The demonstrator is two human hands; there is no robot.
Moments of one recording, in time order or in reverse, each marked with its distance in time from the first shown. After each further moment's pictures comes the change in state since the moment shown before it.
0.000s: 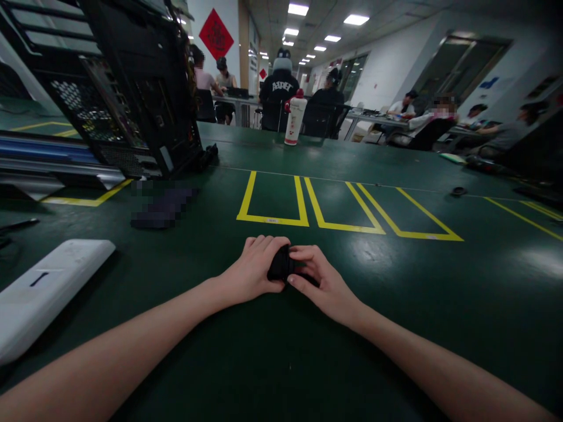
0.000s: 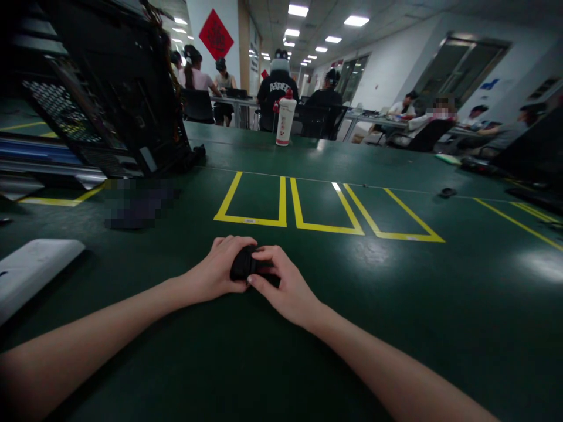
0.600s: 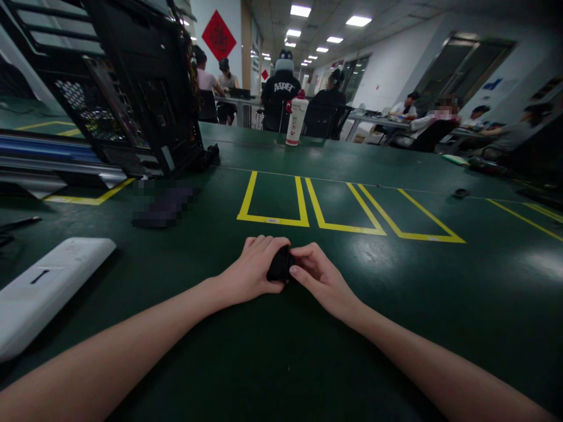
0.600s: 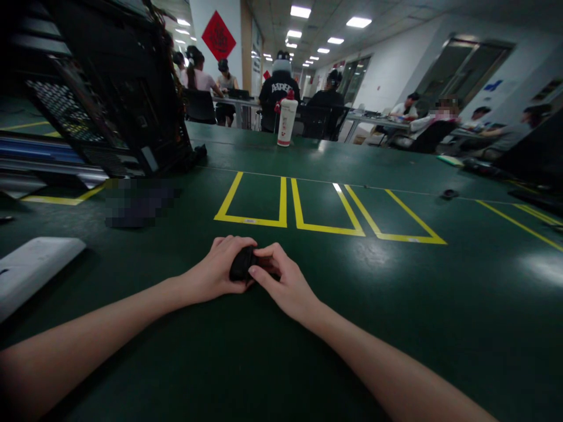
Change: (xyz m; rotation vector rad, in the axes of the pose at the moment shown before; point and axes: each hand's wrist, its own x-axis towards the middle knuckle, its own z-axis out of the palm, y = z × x) left_hand -0.001 -0.007 0.006 0.026 0.055 0.029; right_hand 0.003 0.004 0.001 0.096 -0.013 0.032
